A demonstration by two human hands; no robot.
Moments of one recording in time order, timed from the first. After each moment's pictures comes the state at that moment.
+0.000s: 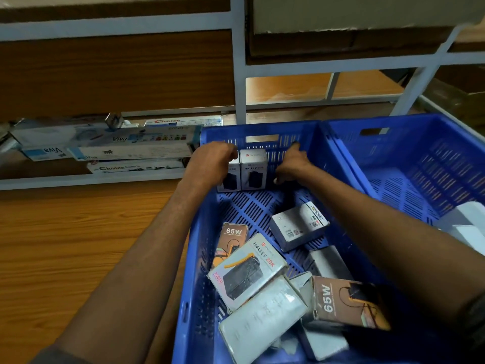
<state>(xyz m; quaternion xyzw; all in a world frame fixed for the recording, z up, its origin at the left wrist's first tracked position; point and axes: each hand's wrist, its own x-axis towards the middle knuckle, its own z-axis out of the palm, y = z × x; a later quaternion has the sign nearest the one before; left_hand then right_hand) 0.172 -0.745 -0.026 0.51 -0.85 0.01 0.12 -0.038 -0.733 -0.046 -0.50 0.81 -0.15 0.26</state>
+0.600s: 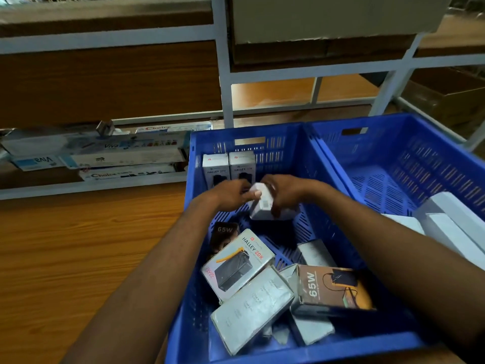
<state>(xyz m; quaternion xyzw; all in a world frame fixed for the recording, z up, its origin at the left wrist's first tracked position) 0.142 -0.695 -0.046 0.46 -0.83 -0.32 -0.02 -0.056 -0.666 -0.046 -0.70 0.64 0.01 0.32</state>
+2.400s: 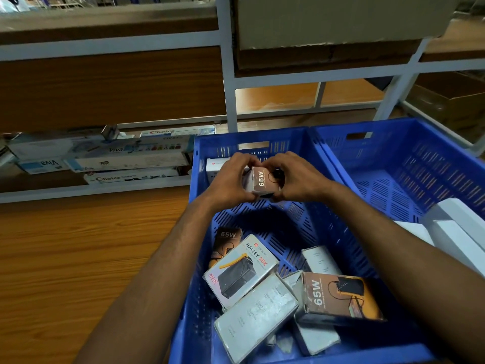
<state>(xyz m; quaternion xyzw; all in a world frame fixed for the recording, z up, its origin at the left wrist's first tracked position) 0.149 -0.707 -0.044 0.37 -0.84 -0.29 0.26 -0.070 -0.663 -0.027 -0.79 0.56 -0.19 0.14</state>
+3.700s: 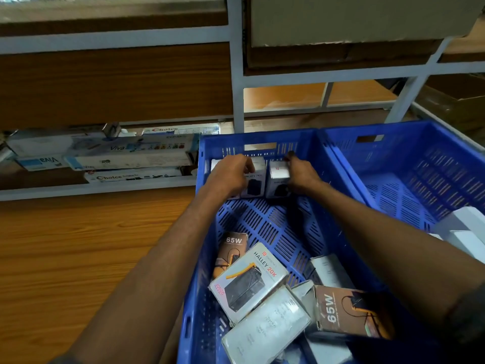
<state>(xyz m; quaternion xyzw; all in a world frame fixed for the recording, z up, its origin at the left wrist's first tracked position) 0.139 -0.739 -0.032 0.51 -0.83 -0.17 0.14 -0.076 -0.736 -0.076 -0.61 0.76 -0.15 0.17</state>
